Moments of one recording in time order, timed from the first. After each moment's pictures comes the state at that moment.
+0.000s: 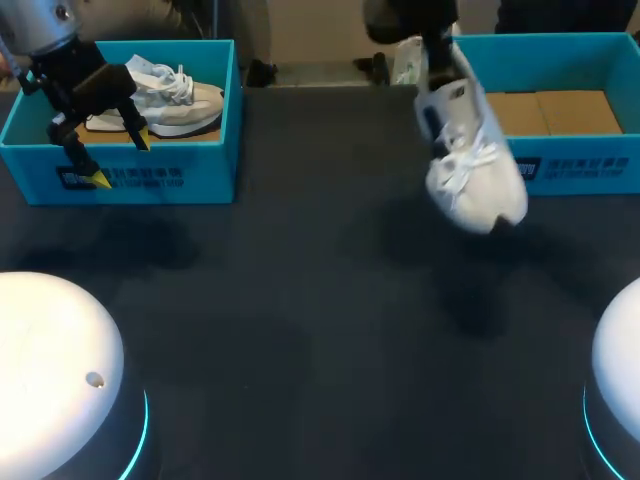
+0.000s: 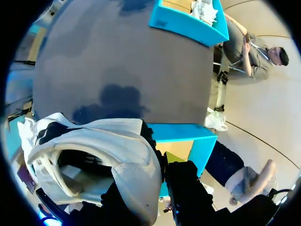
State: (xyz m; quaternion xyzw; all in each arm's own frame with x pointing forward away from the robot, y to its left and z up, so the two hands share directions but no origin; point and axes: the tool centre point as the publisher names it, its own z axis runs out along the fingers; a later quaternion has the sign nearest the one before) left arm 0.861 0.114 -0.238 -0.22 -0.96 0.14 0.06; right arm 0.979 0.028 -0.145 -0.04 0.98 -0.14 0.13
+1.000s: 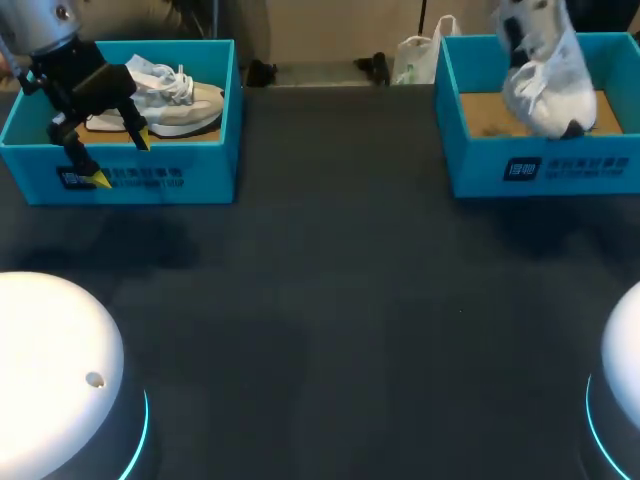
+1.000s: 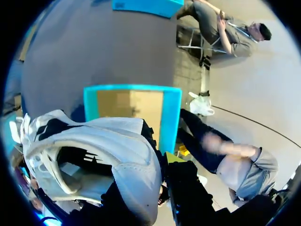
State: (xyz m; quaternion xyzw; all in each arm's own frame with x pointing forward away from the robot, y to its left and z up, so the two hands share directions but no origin) left arm 0.861 0.114 -0.238 -0.22 -0.96 0.14 0.06; right arm 1.123 -0.120 -0.097 -0.01 0.97 -0.14 0.18
